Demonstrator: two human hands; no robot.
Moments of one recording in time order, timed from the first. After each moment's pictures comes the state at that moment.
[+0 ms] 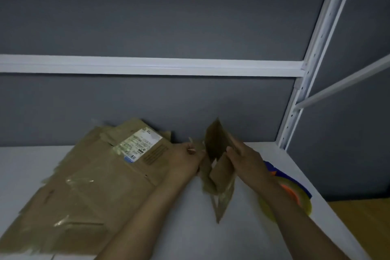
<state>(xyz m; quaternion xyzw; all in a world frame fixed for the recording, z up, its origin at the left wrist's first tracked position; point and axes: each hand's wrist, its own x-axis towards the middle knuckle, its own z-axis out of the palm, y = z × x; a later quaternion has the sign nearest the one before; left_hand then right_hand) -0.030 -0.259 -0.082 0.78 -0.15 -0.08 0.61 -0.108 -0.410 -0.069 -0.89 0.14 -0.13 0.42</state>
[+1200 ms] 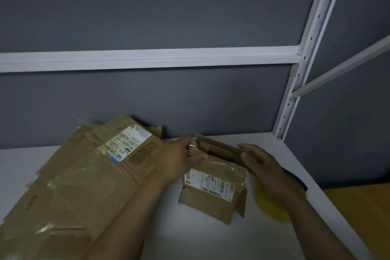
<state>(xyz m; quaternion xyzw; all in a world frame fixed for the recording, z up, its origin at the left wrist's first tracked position) -0.007 -0.269 -0.091 0.86 -0.33 -0.01 0.40 -0.137 -0.478 -0.117 -0.80 0.11 -0.14 0.57</state>
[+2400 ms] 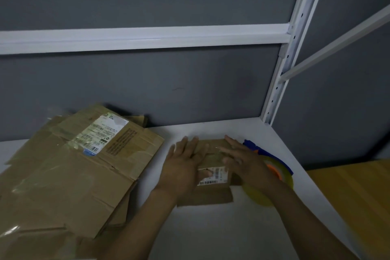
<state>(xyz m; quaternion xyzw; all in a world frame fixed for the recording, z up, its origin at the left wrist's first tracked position) -0.026 -0.311 -0.160 0.90 -0.44 0.03 0.03 -0.129 -0.499 -0.153 -0.90 0.07 -0.05 0.42</state>
